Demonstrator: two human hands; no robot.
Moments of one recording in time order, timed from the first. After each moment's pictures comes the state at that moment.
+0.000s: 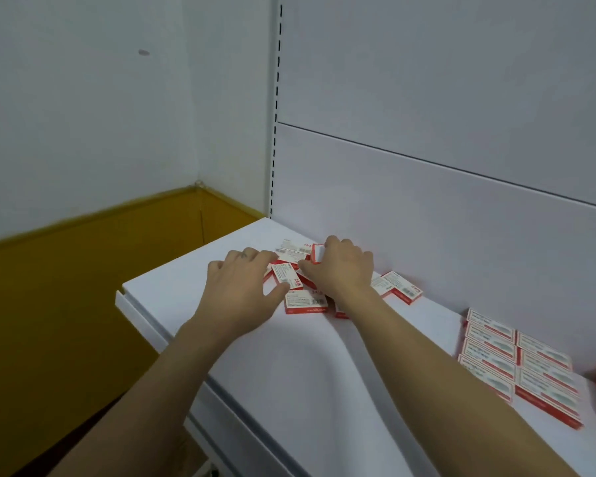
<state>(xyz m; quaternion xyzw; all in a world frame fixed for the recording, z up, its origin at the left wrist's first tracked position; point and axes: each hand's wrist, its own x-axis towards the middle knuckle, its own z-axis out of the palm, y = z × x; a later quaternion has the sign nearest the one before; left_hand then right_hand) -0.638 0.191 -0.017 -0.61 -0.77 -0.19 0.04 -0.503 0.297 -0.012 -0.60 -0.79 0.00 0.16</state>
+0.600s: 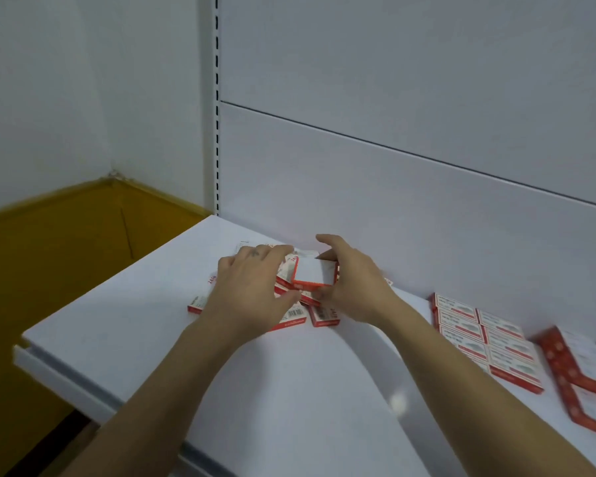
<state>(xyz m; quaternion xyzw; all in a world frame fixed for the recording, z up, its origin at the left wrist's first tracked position) -0.628 0.248 -0.025 -0.73 -0.63 -0.26 -0.03 -0.452 0.282 -0.001 -0.56 -0.77 0.19 0.22</state>
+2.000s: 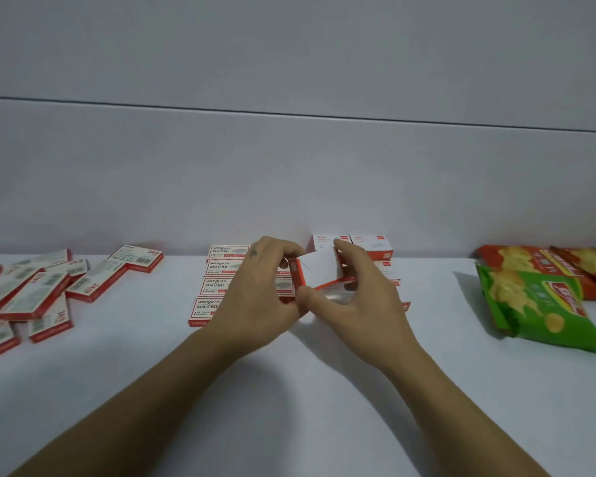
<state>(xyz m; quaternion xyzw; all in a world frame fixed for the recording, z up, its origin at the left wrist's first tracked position) -0.309 0.195 -0.032 -0.83 -0.29 -0.42 -0.21 -0.172 0.109 -0.017 -0.67 -0.55 0.16 0.48</state>
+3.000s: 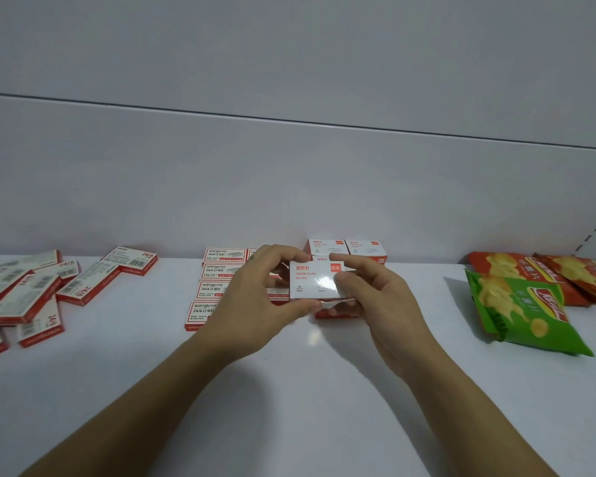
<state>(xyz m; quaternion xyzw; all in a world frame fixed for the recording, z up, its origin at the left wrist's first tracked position) -0.317 0.192 -0.028 -0.77 -0.28 -0.41 -0.41 -0.154 0.107 -0.012 -0.56 -0.38 0.40 0.62</state>
